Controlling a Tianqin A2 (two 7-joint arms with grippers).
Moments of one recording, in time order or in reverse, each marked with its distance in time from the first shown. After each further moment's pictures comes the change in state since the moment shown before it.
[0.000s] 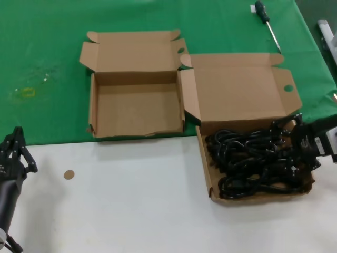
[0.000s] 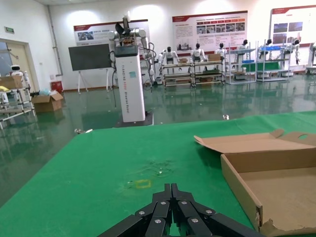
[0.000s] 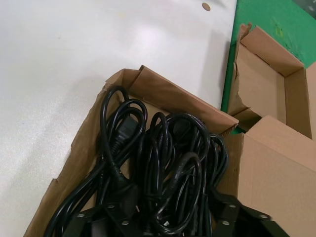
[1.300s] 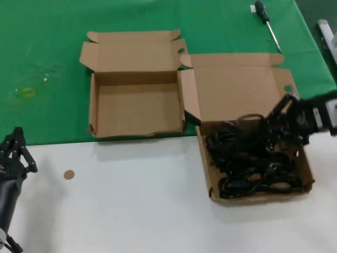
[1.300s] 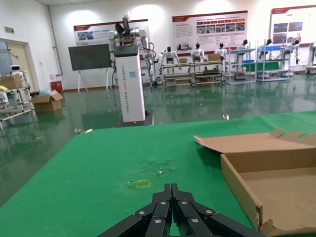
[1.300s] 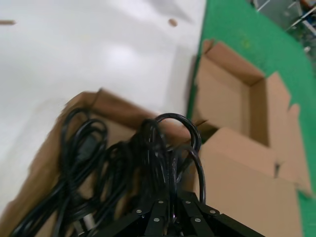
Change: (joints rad) left arm 0.000 0.000 0.000 0.000 0.000 0.000 0.000; right arm 0.072 0.004 0.011 0.062 0.002 -0.036 0.130
